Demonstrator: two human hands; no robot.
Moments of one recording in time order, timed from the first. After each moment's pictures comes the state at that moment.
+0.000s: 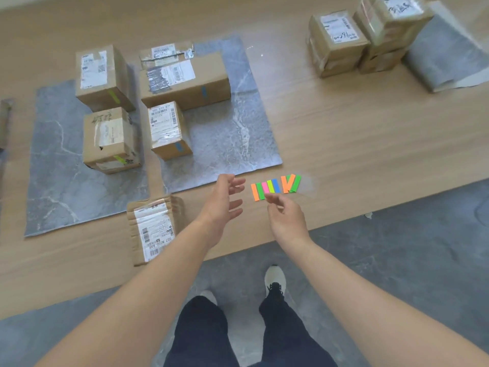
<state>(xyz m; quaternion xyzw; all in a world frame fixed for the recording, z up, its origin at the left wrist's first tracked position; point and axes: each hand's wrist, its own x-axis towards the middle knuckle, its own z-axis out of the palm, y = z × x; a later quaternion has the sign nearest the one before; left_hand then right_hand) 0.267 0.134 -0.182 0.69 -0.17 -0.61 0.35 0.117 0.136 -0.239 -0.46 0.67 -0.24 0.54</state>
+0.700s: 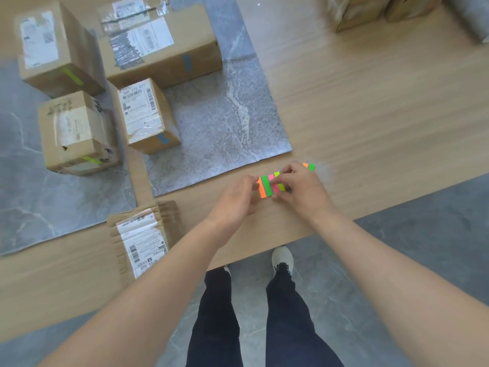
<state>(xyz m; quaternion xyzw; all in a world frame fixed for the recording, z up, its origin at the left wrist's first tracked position) 0.262 0.097 -0.225 0.69 -0.26 -0.63 0.24 0.095 0.055 -0.318 -0.74 0.55 -0.14 0.37</state>
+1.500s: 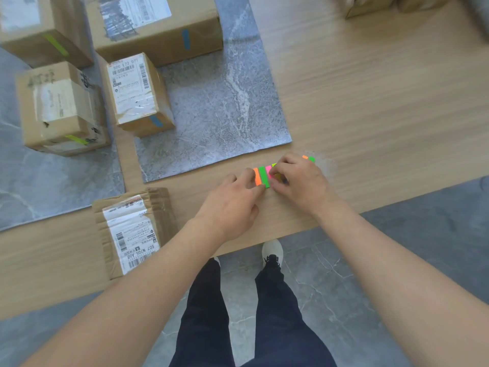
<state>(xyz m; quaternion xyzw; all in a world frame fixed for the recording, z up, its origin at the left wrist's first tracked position) 0.277 0.114 -0.260 0.59 -0.76 -0.25 -0.09 0.090 0.046 -0.314 -0.83 0.46 -0.14 0.28</state>
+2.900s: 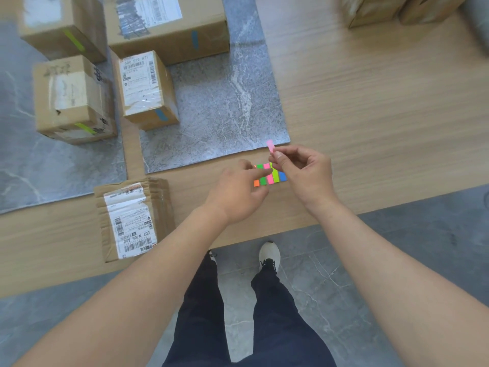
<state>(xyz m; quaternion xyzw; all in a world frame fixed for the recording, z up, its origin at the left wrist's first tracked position) 0.256 0.104 -0.262 0.69 -0.61 -0.38 0.07 0.097 0.055 -0.281 -0.46 0.54 -0.39 0.59</state>
